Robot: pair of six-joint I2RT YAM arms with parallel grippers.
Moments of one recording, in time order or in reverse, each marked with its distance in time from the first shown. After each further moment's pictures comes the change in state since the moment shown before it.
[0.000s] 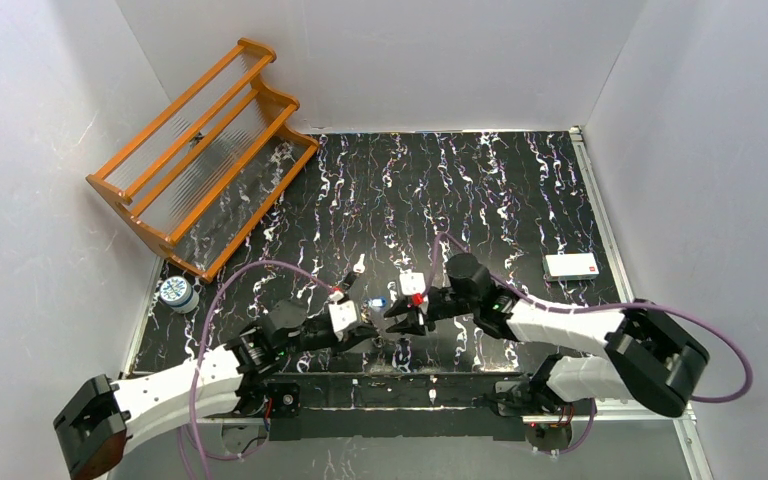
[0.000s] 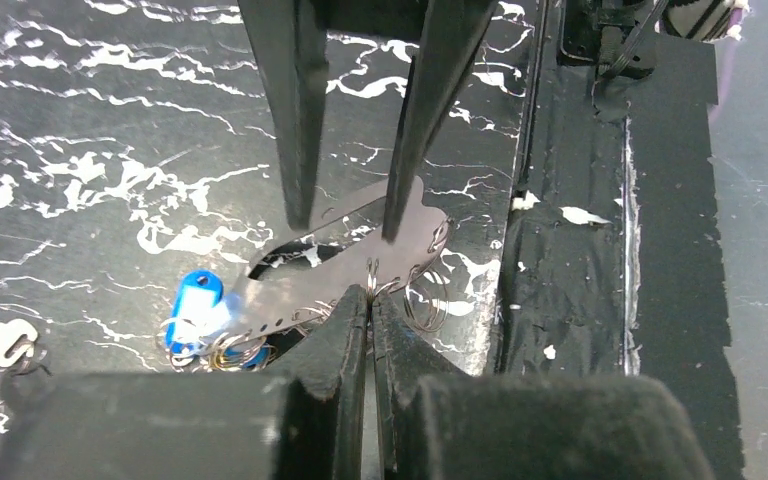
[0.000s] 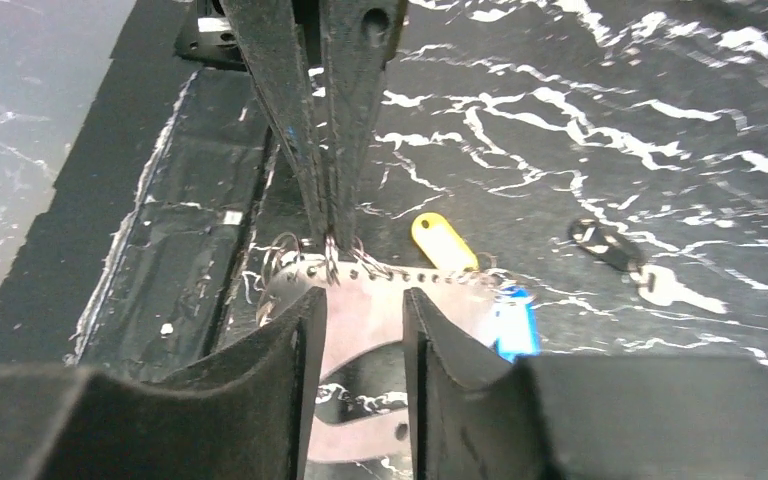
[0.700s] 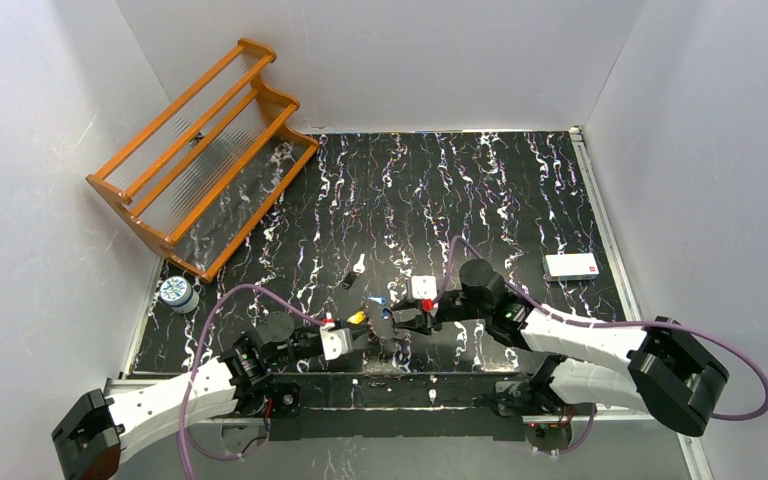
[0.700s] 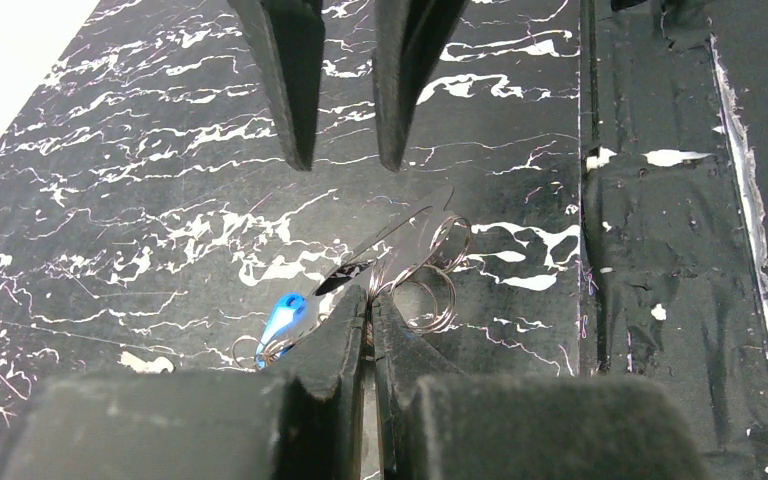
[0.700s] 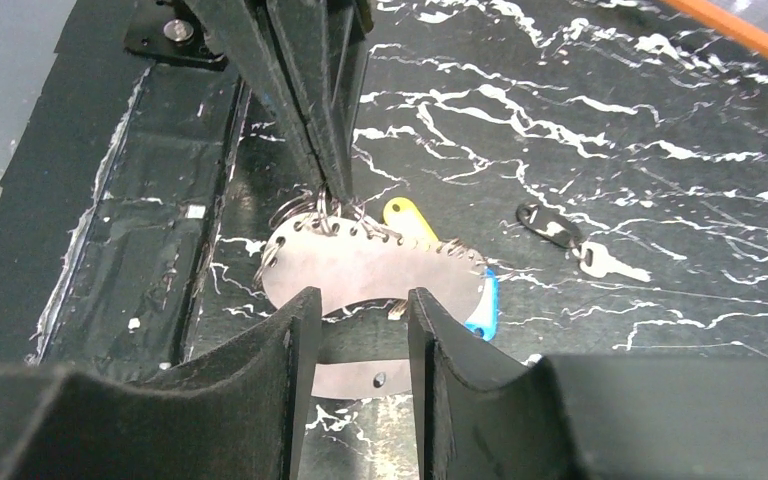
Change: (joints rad) left arm -0.006 -0.183 -0.153 0.100 -0.024 0.345; right arm 0.001 -0.179 -0.078 0.009 0.134 -0.027
